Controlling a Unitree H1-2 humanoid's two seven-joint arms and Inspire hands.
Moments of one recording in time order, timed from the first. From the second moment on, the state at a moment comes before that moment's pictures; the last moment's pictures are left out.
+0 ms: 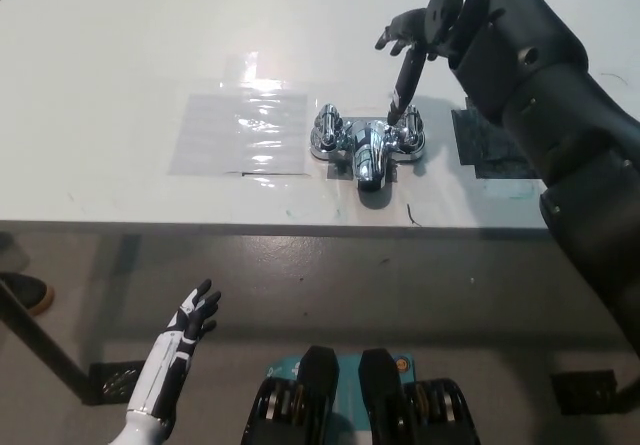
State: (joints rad) left_arm 0.05 0.11 -0.05 -0.03 0.07 -0.09 -0.07; right_arm -1.50 -0.09 0.50 1.39 -0.52 0.30 0.56
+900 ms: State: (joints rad) left_arm 0.05 0.10 -0.06 -0.04 0.11 -0.09 -0.07; right_arm -1.48 -0.09 0.57 1.42 -0.54 0.27 0.47
